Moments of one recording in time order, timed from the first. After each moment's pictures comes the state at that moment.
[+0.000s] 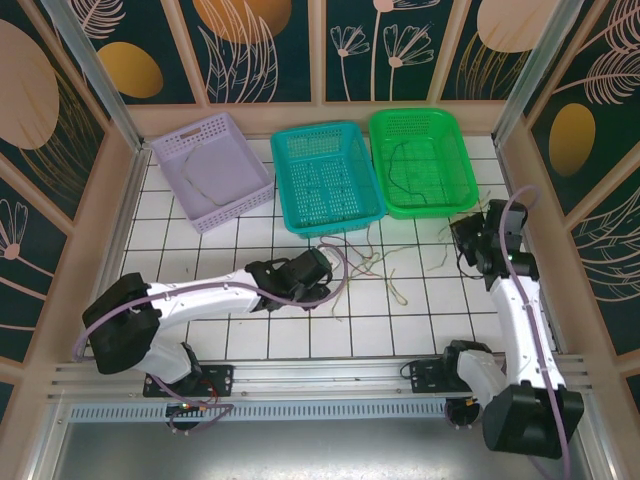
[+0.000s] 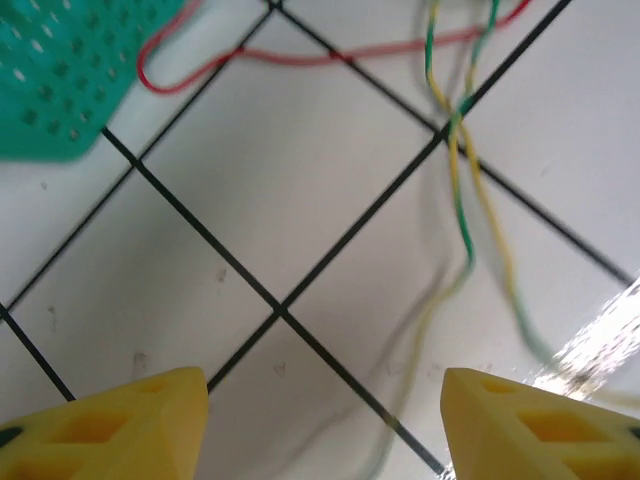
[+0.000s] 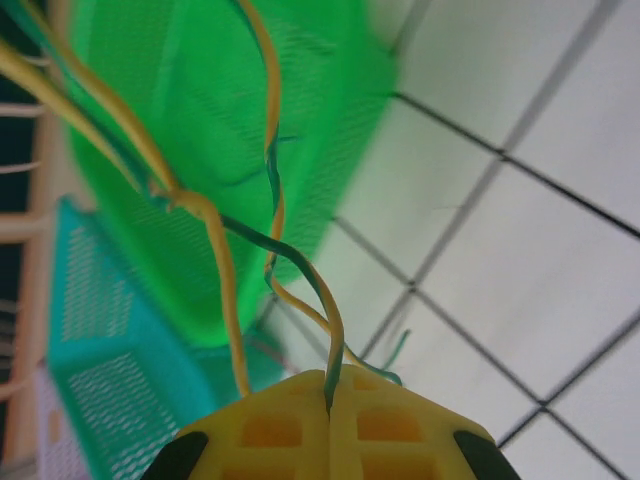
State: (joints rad) left arm -1.05 1.48 0.90 -0.41 -0.26 -0.17; right arm -0.09 0.91 0.79 -0.56 -0.19 1.00
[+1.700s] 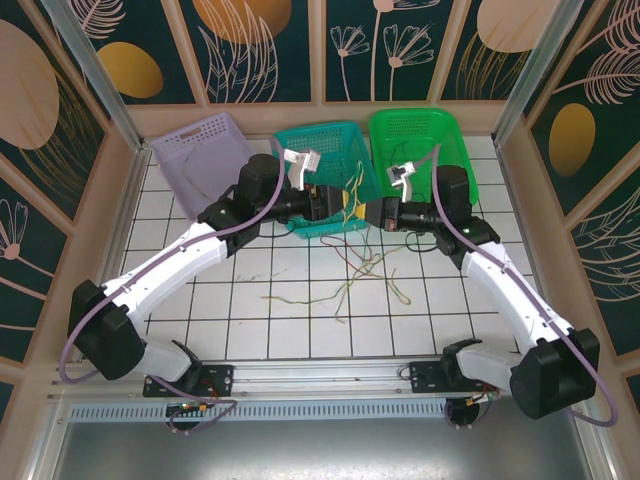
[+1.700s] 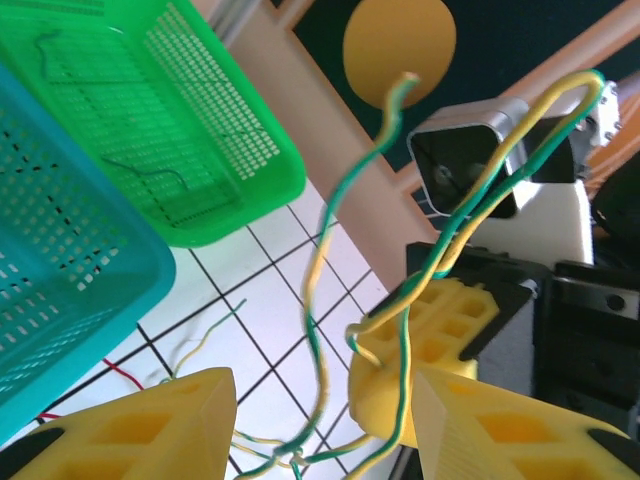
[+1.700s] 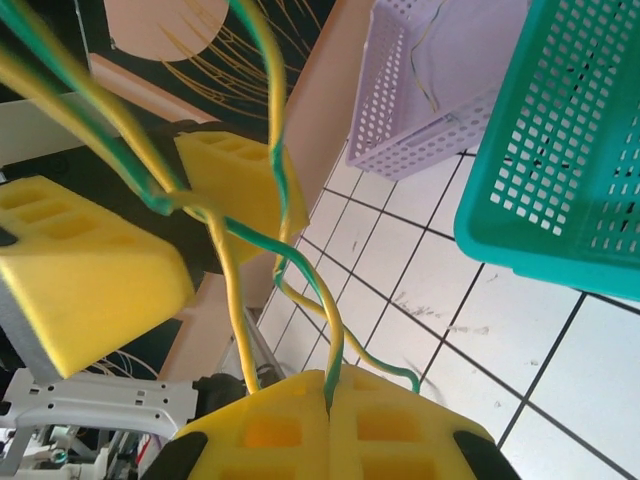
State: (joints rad) left arm -0.68 1.44 1.23 -0.11 0.48 -0.64; right arm 0.34 1.16 0.96 -0.23 -0.90 0.59
